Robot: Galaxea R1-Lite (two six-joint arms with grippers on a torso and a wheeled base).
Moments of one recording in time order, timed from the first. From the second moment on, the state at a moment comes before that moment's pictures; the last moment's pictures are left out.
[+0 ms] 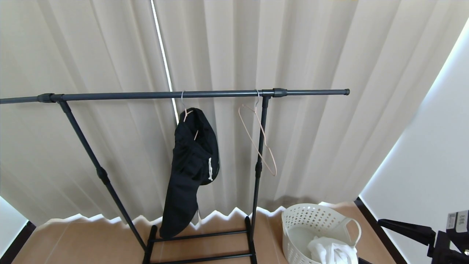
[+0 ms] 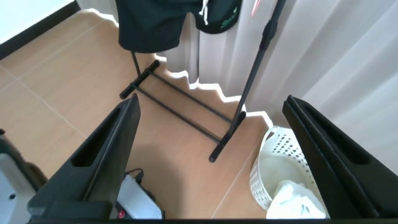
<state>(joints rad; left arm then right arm) -0.21 0.37 -0.01 0.04 -0.18 0.11 0.30 1.11 0.00 -0.73 0.36 -0.14</state>
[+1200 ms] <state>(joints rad) -0.02 0.08 -0.01 0.05 -0.17 0.15 0.00 0.01 -0.04 0.05 0.29 -0.10</state>
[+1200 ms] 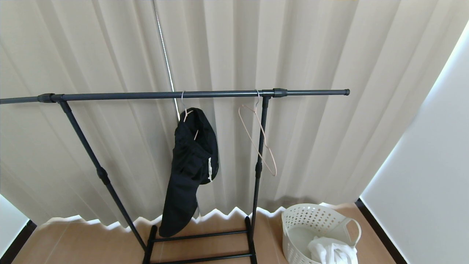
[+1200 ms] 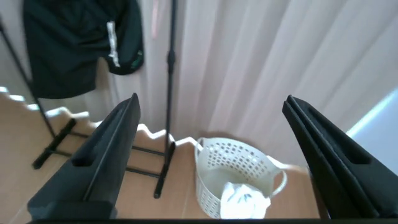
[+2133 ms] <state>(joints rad) 0.00 0.00 -0.01 0.05 -0.15 0.11 0.00 0.00 0.00 0.01 -0.03 0.03</state>
